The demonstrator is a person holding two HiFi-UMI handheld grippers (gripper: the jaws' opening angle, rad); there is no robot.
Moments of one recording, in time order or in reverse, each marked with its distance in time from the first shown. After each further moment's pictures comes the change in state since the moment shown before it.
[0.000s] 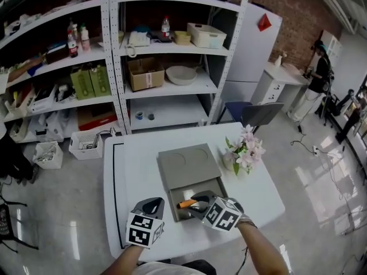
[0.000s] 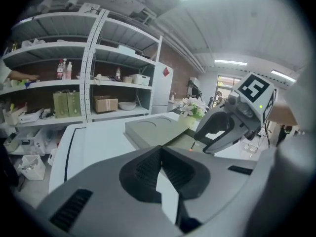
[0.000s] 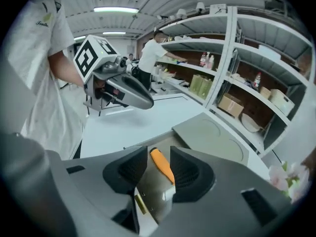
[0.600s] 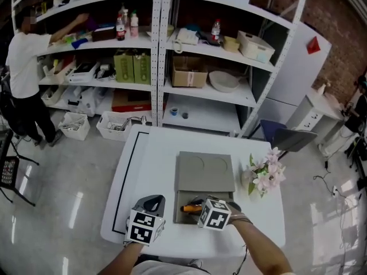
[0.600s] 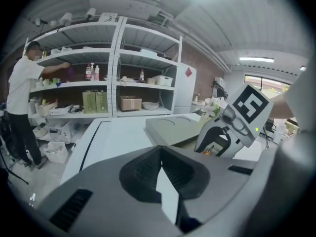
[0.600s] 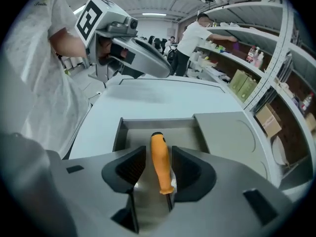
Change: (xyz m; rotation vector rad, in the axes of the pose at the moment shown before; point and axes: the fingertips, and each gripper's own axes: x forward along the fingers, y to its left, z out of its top) left arm -0.003 0.016 -0.013 -0.114 -0.021 0.282; right arm 0.055 -0.001 -0.040 -0.357 0.175 0.287
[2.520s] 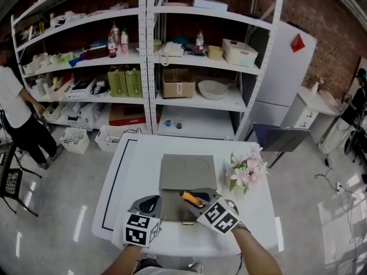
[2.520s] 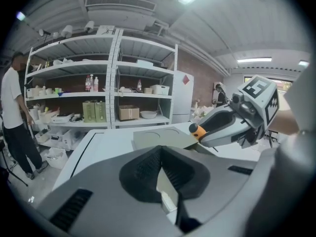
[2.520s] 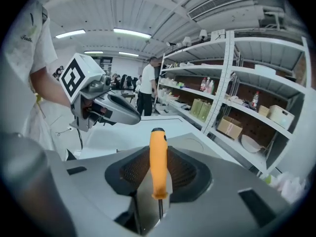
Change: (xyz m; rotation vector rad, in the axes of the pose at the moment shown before) left arm -0.016 -0.066 0.036 0.015 -0.091 0.043; right arm -0.124 -0.024 0.014 0.221 -0.456 -0.319
